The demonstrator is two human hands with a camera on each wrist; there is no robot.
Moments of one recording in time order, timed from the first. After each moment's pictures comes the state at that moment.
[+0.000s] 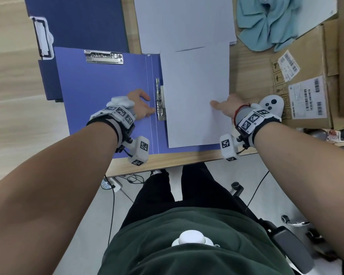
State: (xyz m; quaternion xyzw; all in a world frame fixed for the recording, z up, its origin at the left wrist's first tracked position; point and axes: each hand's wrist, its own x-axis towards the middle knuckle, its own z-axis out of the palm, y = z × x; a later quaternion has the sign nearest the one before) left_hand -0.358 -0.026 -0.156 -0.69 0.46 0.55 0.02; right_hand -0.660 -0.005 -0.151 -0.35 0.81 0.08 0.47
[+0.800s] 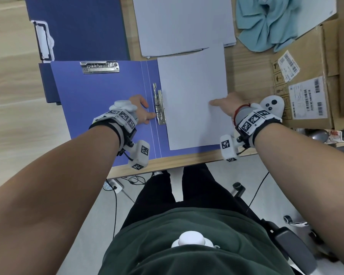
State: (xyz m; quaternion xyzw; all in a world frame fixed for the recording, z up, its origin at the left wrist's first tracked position) left_hand -0.363 -0.023 -0.153 -0.71 0.45 0.54 0.06; right_hand -0.655 -0.010 -0.145 -0.31 0.81 0.01 0.50
